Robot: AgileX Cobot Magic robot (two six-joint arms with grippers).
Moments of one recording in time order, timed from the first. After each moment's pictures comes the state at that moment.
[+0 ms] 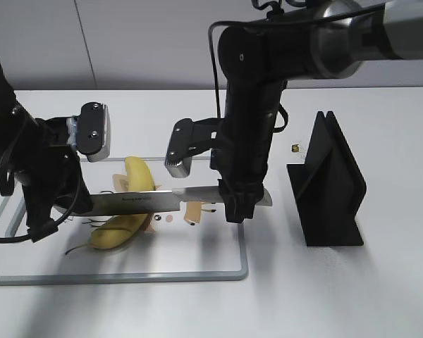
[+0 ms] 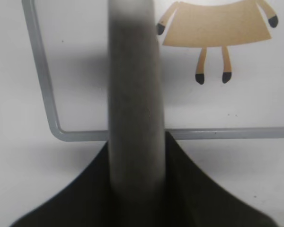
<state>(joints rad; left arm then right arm) -0.30 1.75 -0.97 -0.42 0.70 1.39 0.64 2.13 -1.54 0.16 1.06 -0.86</state>
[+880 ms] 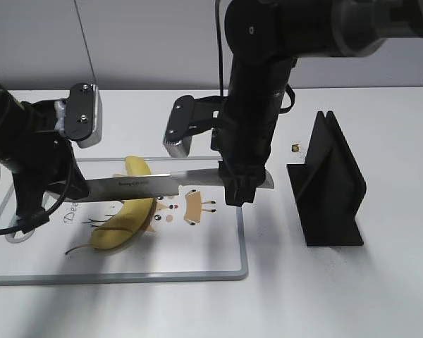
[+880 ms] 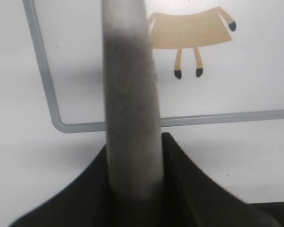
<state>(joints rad) -0.30 1.66 -0.96 -0.41 0.71 1.39 0.64 2.07 -1.55 0.17 1.06 -0.84</state>
